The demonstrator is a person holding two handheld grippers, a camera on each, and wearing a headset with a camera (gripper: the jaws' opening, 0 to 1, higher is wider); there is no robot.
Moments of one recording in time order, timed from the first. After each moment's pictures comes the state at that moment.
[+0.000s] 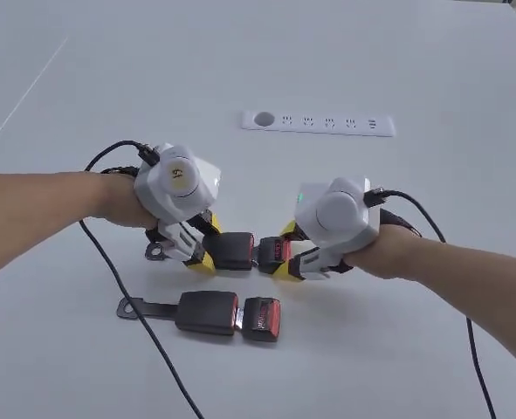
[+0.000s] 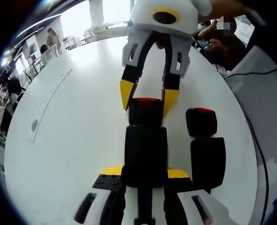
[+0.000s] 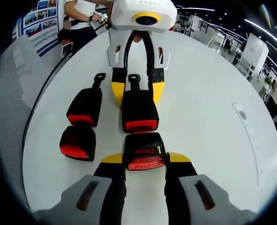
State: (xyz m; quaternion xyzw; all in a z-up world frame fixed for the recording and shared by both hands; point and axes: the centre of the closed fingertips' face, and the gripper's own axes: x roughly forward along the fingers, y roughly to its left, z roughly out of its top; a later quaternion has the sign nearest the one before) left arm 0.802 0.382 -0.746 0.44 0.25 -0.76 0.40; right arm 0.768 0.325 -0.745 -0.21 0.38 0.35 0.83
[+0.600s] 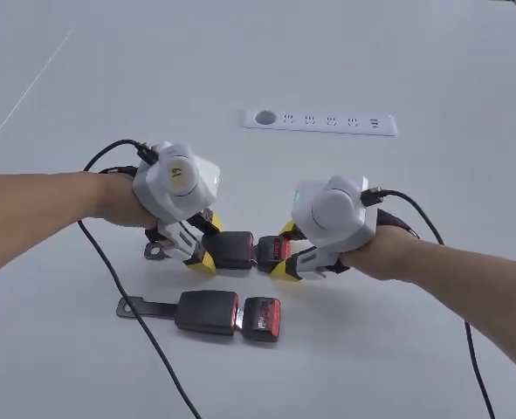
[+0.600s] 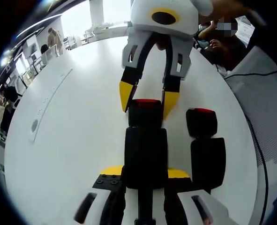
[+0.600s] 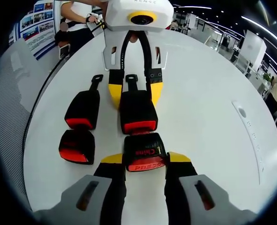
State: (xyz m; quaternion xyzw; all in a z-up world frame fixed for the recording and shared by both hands) left arm 0.800 0.382 -0.744 0.44 0.25 -0.76 0.40; right arm 0.770 0.326 -0.746 -0.21 0.39 0.35 0.83
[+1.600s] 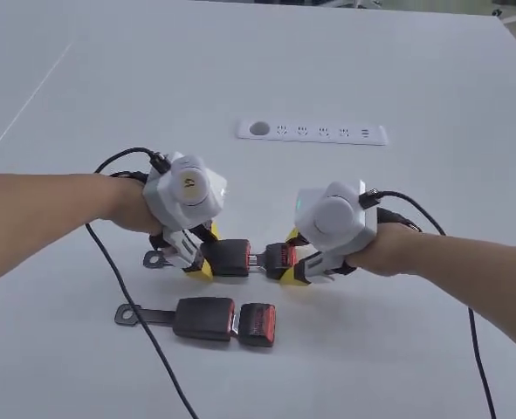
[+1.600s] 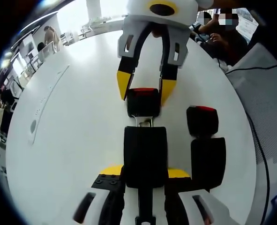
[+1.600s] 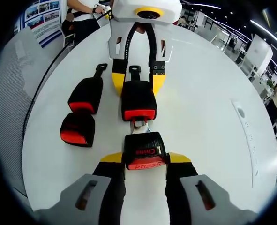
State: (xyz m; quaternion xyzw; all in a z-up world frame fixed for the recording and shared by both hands) left arm 0.803 0.383 -0.746 0.47 0.26 -0.75 0.39; right arm 0.760 0.309 -0.746 -0.25 0.41 0.36 0.81
